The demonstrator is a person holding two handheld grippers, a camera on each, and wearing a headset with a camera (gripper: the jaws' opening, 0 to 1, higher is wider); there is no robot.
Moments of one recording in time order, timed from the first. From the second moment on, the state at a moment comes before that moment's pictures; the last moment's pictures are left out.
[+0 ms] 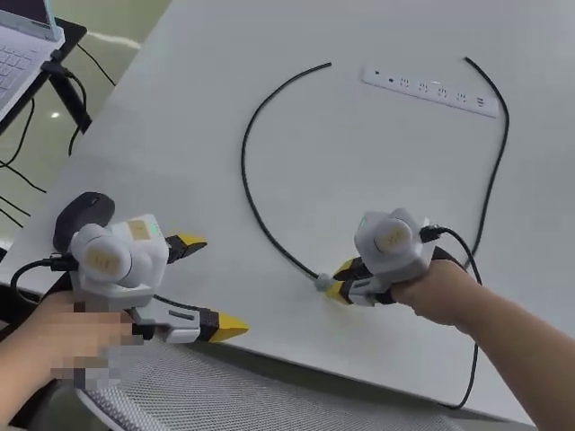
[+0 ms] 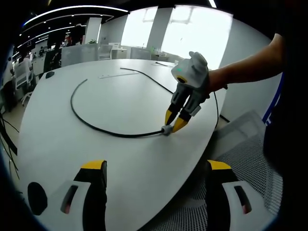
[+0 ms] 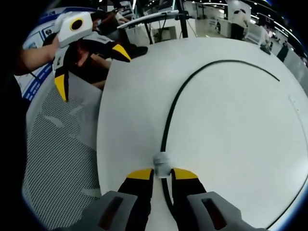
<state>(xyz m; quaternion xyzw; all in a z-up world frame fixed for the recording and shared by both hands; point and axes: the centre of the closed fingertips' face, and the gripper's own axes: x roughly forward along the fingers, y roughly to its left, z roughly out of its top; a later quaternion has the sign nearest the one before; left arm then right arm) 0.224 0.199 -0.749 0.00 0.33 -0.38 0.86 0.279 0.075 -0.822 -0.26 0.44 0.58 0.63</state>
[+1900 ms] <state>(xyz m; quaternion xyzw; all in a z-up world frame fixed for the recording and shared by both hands) 0.248 0.099 -0.678 0.04 0.25 -0.51 0.82 0.243 0.071 -0.693 -0.27 0.41 0.61 0.62</state>
